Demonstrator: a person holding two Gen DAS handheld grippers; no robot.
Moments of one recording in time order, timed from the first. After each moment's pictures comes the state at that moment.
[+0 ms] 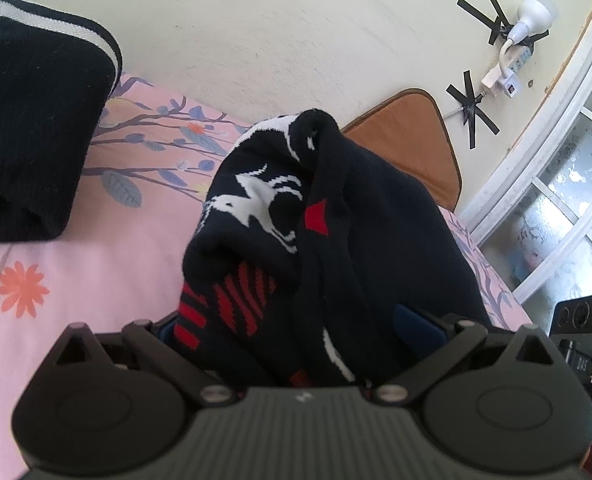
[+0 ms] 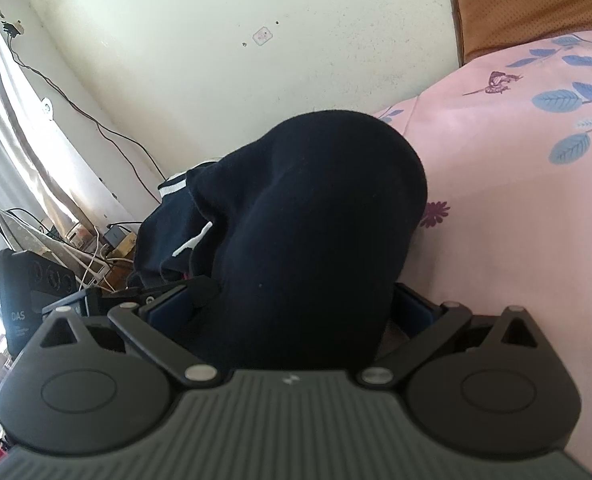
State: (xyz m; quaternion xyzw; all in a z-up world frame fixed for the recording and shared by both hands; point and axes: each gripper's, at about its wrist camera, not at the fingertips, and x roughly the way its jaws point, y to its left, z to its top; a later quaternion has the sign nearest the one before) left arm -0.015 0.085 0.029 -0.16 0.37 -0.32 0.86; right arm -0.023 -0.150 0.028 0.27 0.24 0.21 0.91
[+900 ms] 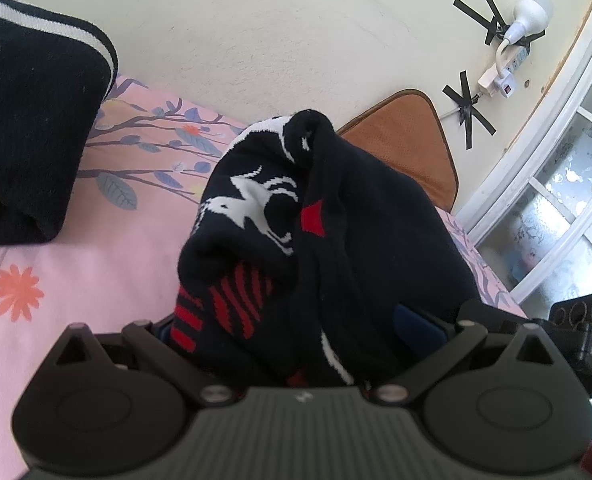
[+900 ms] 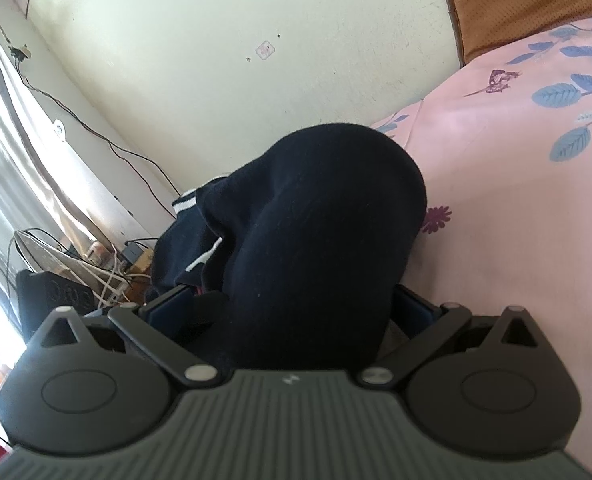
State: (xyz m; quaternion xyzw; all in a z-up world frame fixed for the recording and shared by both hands) left arm -0.013 0.086 0.026 -0.16 0.36 -0.33 0.86; right arm -0.027 -0.167 0.023 0.30 0.22 0.23 0.90
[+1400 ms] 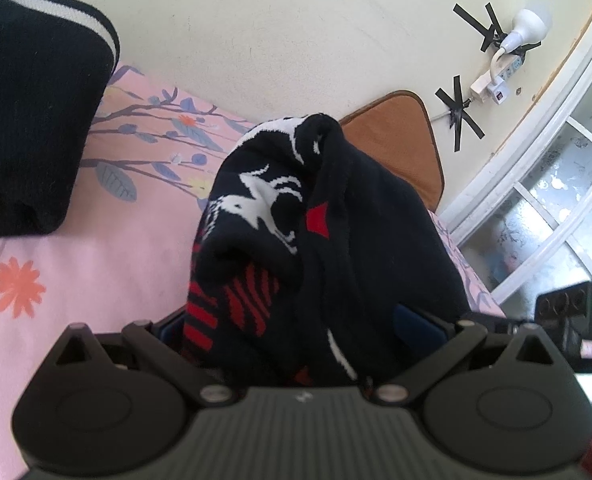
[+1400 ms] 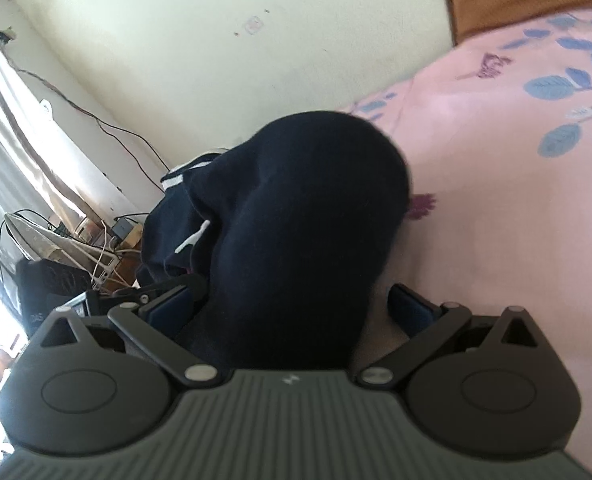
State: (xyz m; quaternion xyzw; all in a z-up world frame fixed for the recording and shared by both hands) left arm -0.009 0.100 0.025 -0.18 0.38 -0.35 0.84; right arm -0.022 -0.188 0.035 0.29 0.29 0.23 0.88
